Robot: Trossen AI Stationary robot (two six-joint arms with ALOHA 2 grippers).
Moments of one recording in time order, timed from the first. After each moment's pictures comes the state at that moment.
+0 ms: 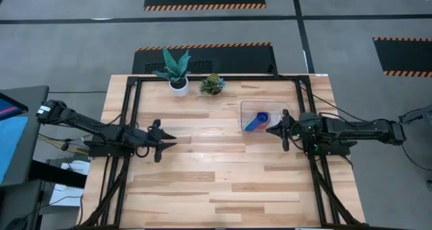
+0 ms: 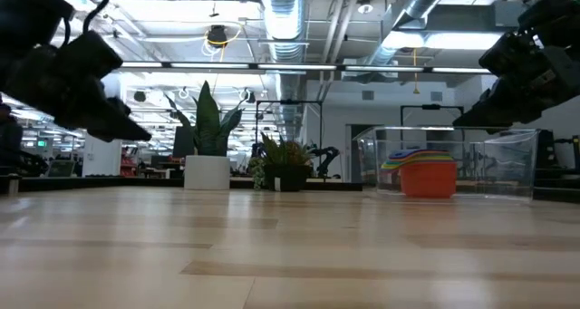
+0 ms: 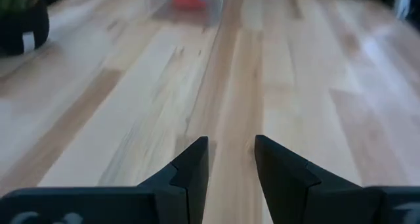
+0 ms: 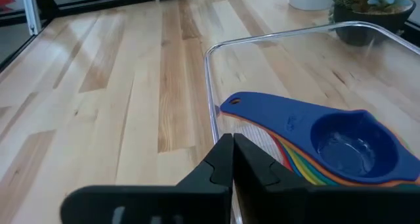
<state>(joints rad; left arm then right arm) -0.23 0.67 0.01 0.25 -0.32 -0.25 -0.12 0.33 0.09 -0.14 0.00 0.13</state>
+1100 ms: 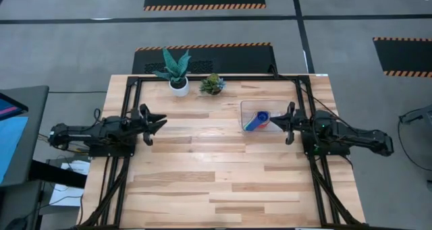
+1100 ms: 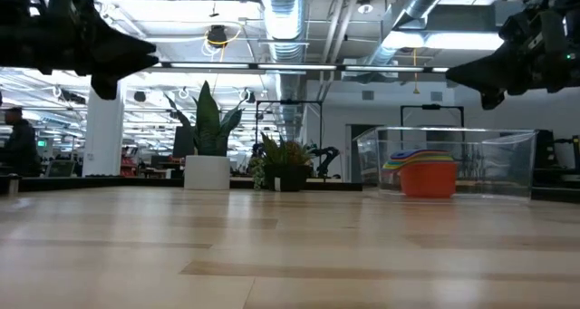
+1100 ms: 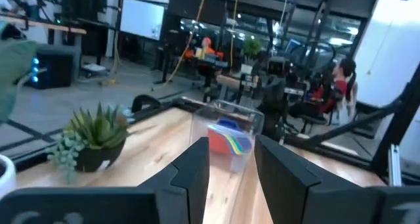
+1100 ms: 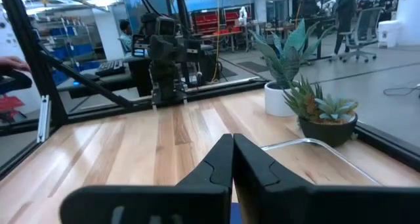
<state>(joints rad) -0.02 0.00 0.01 0.09 -0.31 -0.23 -0.21 0.01 0.01 0.02 0.00 0.13</state>
